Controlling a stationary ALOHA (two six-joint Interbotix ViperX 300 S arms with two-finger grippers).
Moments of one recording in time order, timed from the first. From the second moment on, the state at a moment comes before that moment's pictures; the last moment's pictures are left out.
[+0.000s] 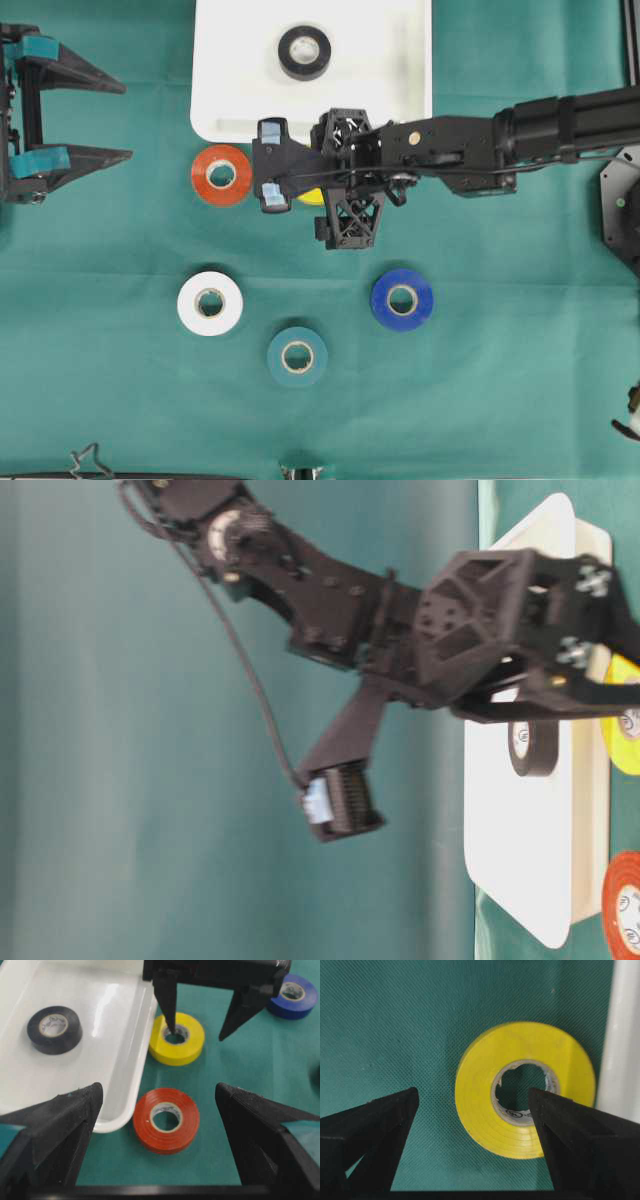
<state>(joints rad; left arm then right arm) 0.14 -0.85 1.08 0.00 0.19 -0.02 -0.03 0.29 0.33 -0.03 0.56 0.11</state>
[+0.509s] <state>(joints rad) 0.14 -0.85 1.08 0.00 0.19 -0.02 -0.03 0.30 0.35 -0.03 0.52 0.11</state>
